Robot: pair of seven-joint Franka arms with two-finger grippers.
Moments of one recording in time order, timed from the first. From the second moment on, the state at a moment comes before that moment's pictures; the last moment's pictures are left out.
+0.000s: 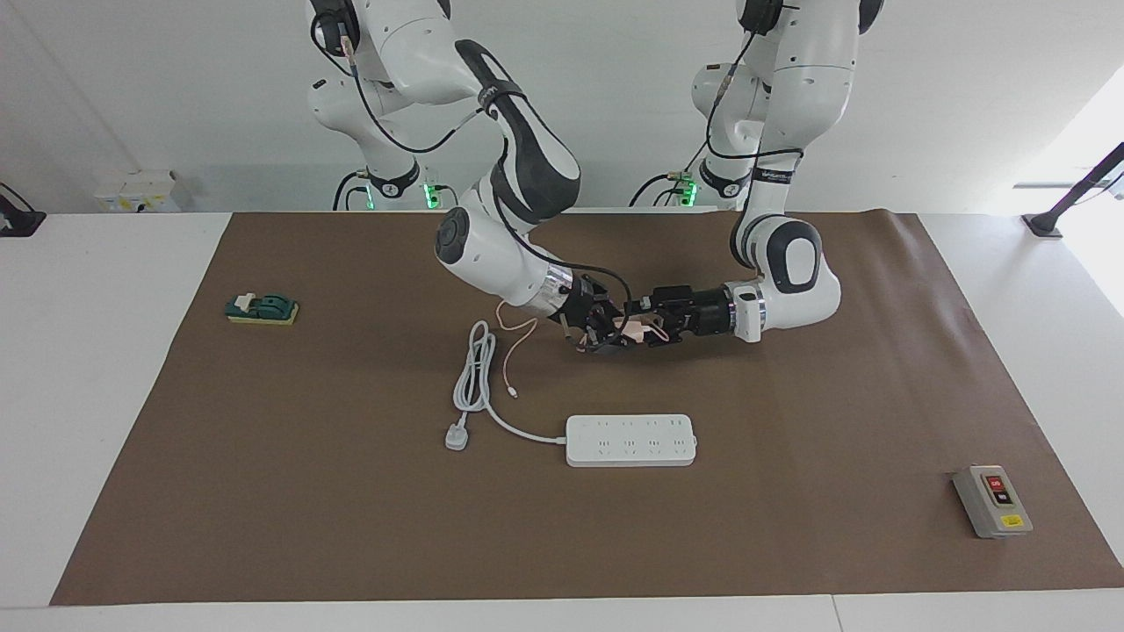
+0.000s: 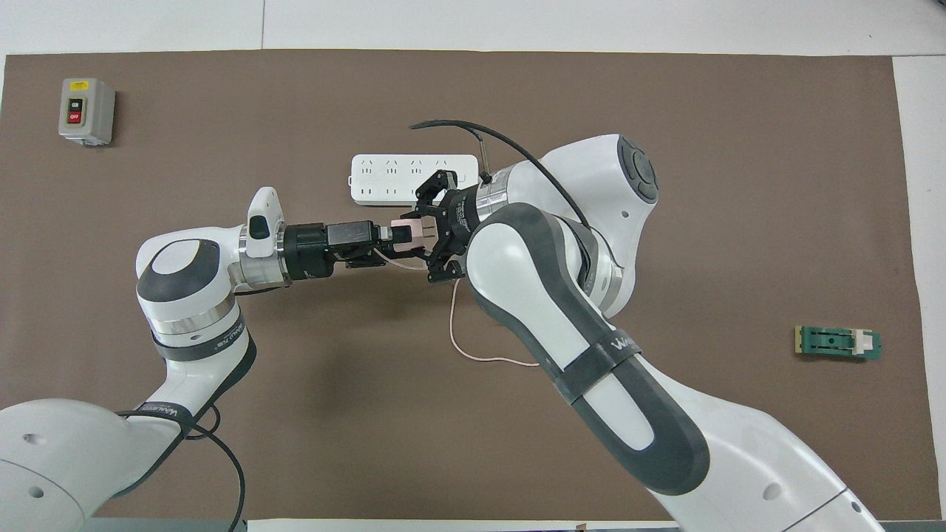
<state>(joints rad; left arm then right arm) -0.31 0.30 0.08 -2.12 -1.73 1.76 0.79 0.60 0.43 -0.09 -1.64 0.96 2.23 1.38</state>
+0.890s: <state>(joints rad) -0.31 0.30 0.10 -2.12 -1.73 1.76 0.88 0.60 0.43 -0.09 -1.64 0.96 2.23 1.38</state>
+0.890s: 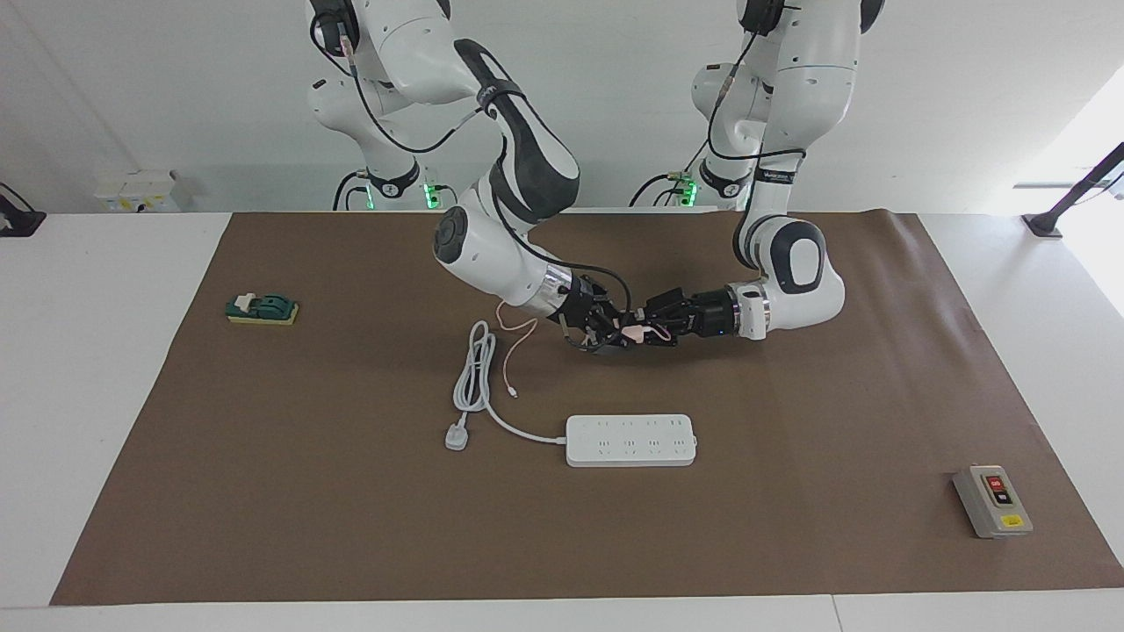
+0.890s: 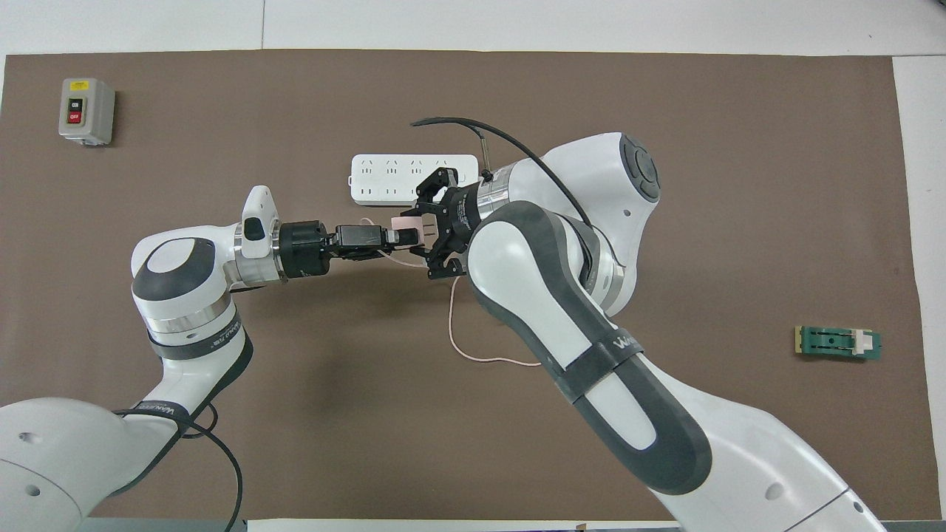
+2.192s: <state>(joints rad) -0.20 0.37 0.11 -1.70 -1.25 1.76 0.49 0.31 0.33 -0.11 -1.62 0.84 2.06 1.38</state>
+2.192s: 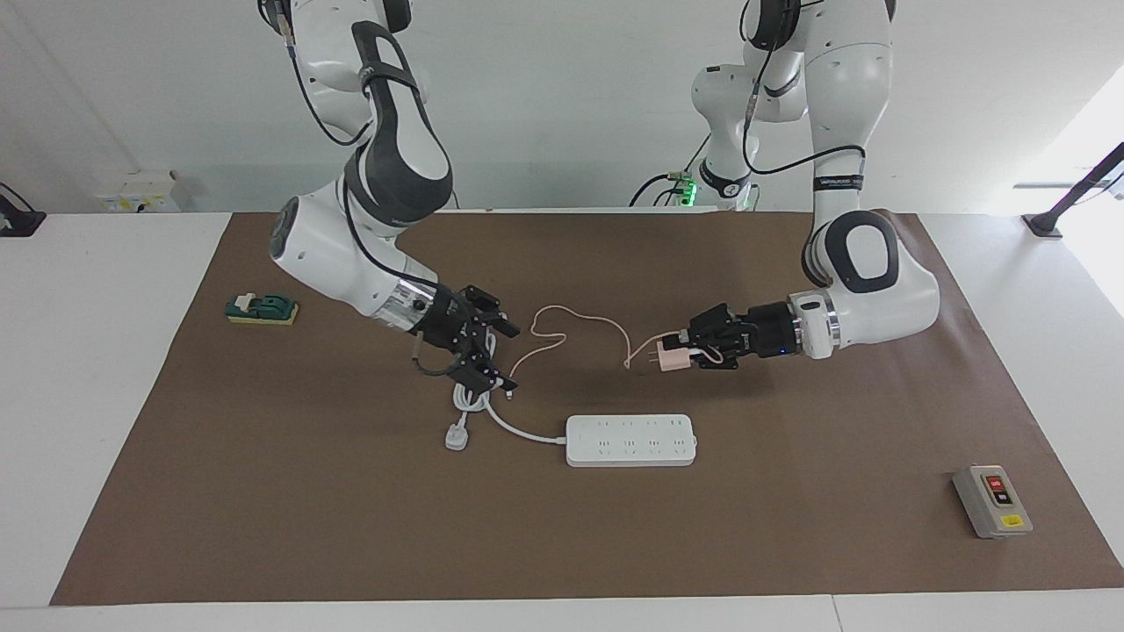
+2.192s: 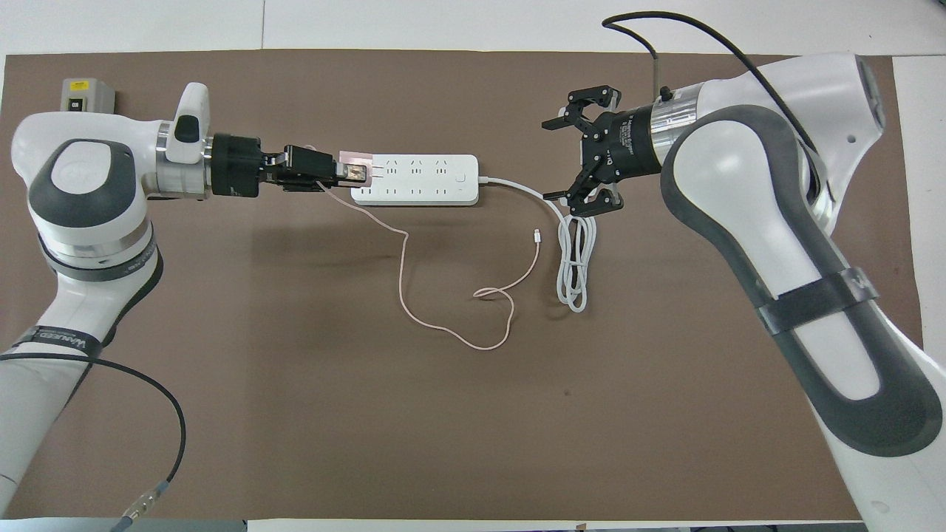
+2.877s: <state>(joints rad) -0.10 0.37 0.11 -1.25 -0.59 1.36 -0.06 0.15 0.25 -0.11 -1.62 0.55 1.80 1.12</state>
